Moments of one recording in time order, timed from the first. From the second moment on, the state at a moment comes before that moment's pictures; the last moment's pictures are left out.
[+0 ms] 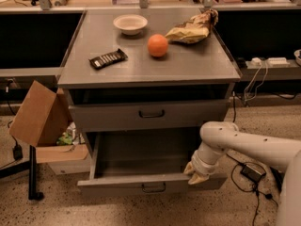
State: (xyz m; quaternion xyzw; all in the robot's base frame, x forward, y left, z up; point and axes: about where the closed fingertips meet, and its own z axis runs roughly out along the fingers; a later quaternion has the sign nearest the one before) arm 0.480 -0.190 0.438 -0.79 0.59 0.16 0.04
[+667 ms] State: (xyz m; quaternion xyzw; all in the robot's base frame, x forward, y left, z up) arm 0.448 -0.183 0.445 -0.80 0.57 0.19 0.04
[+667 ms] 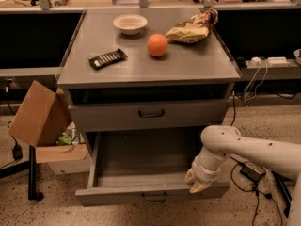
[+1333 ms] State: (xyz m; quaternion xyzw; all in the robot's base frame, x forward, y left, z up) arm 0.441 -0.181 0.445 -0.80 0.56 0.19 0.03
